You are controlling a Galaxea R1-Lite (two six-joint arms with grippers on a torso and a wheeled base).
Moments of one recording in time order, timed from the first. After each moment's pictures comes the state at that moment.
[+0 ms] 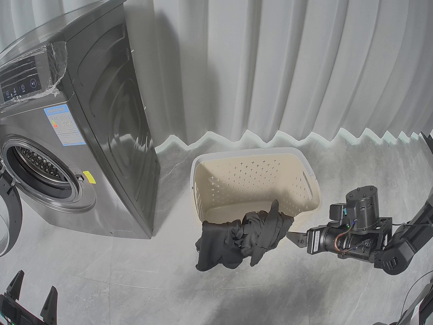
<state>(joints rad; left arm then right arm) 0.00 0.02 -0.02 0.01 0.01 -0.04 0.51 1.81 -0.44 -0.79 -0.11 0.30</state>
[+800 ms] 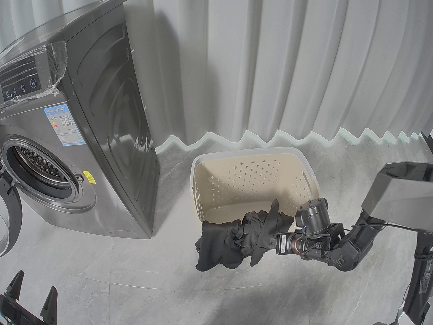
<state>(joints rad) 0.00 0.02 -0.02 0.01 0.01 -0.04 0.53 2.20 -0.68 -0.79 -0.17 0.41</state>
